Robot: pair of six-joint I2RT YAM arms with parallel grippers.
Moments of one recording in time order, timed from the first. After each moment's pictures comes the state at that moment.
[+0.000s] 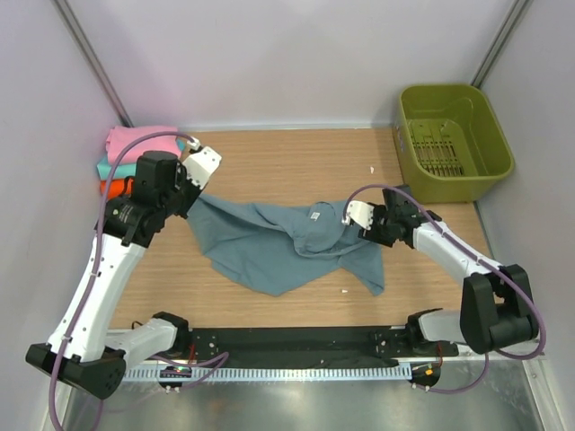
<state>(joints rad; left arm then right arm) -0.34 1.07 1.36 -0.94 -0.11 0.47 0.25 1.29 0.75 -0.44 -0.12 -1.06</state>
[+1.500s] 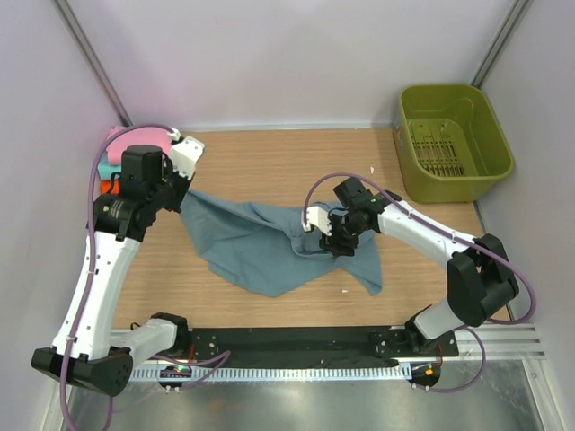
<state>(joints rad) -0.22 1.09 1.40 -0.95 -0.04 0.38 0.55 1.50 1.05 -0.73 -0.38 -0.90</state>
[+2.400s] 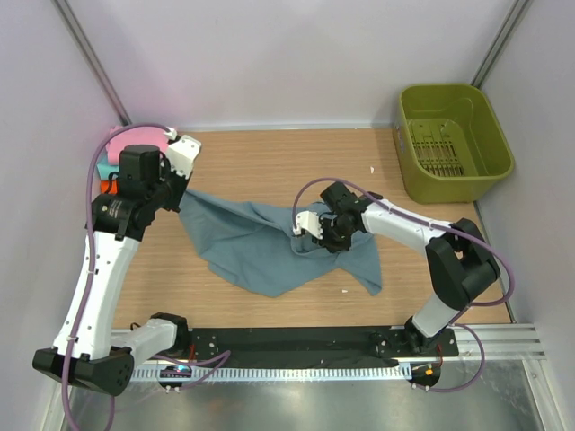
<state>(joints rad) -0.20 1.09 1.40 -0.94 -0.03 0.37 0.61 1.63 1.05 -0.68 -0.30 -0.86</state>
